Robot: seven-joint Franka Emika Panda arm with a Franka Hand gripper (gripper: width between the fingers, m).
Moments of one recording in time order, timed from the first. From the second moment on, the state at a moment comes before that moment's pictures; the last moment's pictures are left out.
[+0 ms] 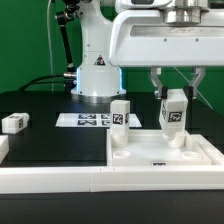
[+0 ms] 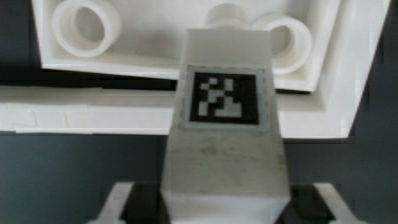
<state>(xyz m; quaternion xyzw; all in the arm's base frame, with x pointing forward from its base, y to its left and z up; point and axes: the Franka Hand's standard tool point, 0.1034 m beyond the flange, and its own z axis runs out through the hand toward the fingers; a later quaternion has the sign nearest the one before) 0.635 0.069 0.127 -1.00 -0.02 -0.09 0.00</state>
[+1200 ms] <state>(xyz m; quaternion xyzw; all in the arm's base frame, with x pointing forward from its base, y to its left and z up) 0.626 0.101 0.118 -0.98 -0.03 -0.21 0.01</state>
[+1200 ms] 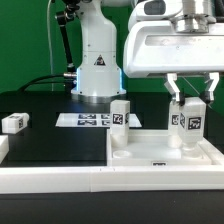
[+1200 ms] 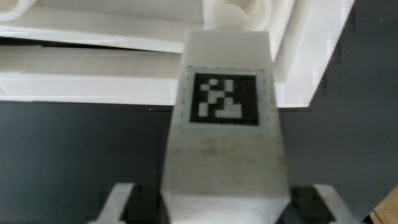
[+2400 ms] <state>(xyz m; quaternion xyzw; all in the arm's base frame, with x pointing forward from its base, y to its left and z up) 0.621 0.113 0.109 -0.97 -0.10 -0.21 -0.01</state>
